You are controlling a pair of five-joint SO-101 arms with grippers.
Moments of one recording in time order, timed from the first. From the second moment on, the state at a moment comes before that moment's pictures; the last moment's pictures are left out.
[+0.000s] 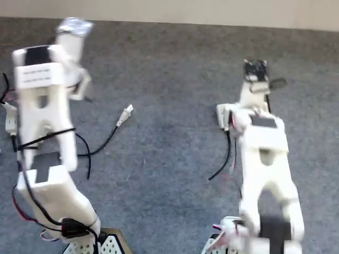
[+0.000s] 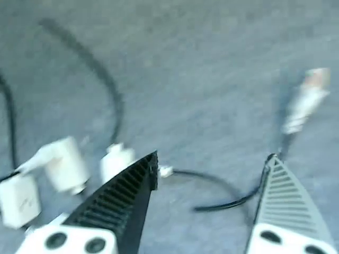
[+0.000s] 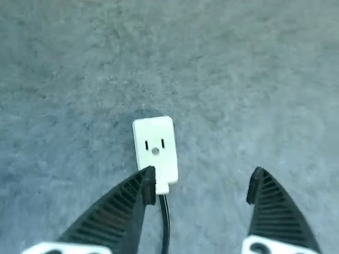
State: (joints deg) left arm -18.4 17.3 -27.2 89.8 -21.8; right arm 0.4 -15.4 34.2 40.7 6.5
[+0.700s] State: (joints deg) left arm -38.4 26.2 -27.2 81.5 -32.1; right arm -9.1 21.9 11.4 40.0 6.8
